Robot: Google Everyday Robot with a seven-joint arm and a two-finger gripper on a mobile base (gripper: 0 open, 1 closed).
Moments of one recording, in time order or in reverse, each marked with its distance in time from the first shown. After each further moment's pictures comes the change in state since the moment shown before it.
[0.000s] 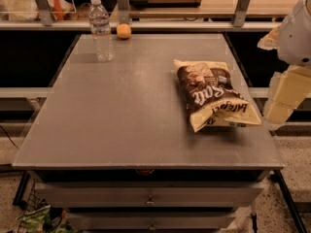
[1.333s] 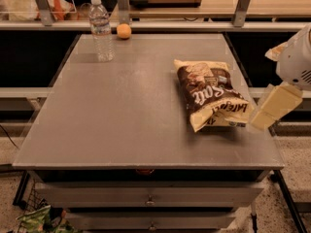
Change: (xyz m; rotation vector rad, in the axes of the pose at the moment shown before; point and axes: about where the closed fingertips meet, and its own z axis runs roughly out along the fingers) arm 0.012 -0.011 0.035 0.107 -0.113 0.179
